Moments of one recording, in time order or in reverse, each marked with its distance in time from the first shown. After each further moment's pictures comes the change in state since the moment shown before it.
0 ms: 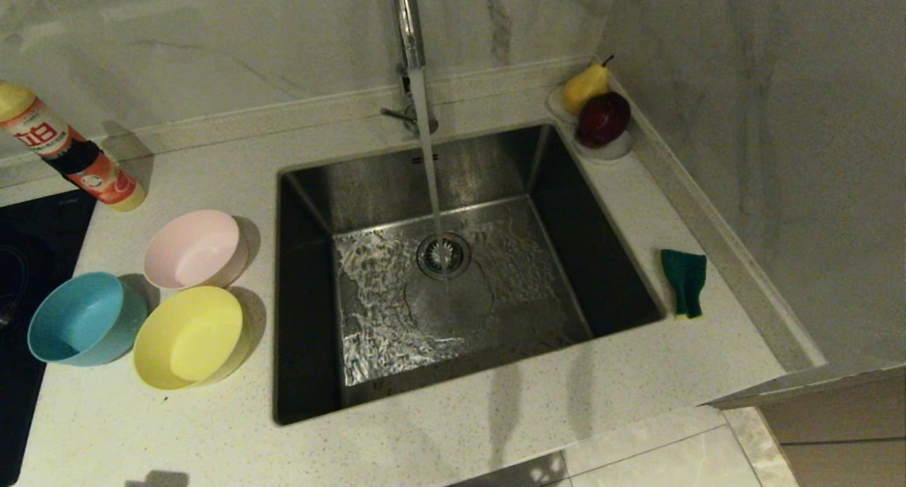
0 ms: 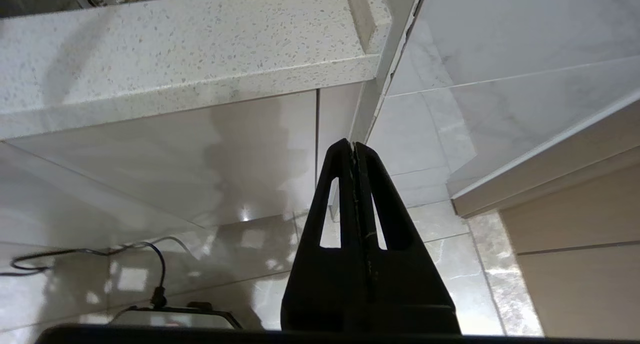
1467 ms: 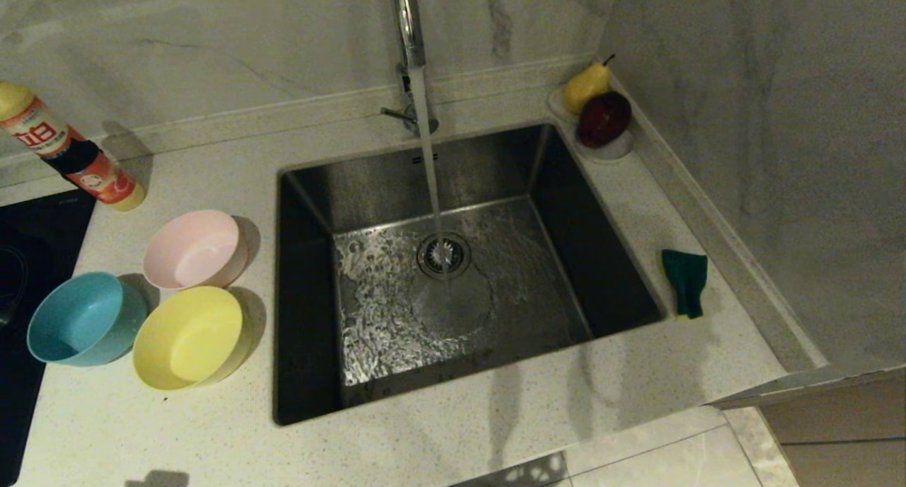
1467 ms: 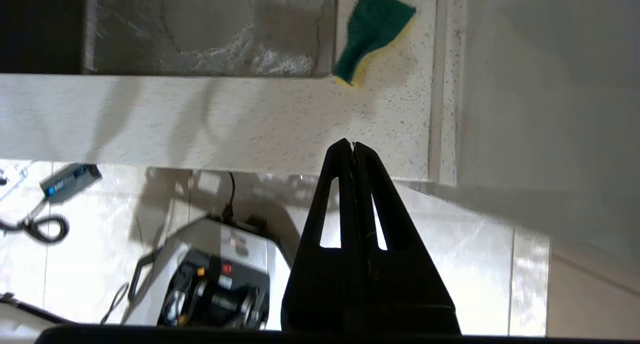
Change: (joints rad) left arm 0.000 0.001 0.000 0.000 0.000 0.000; right arm -0.018 0.844 -0.863 0.320 0.279 -0.112
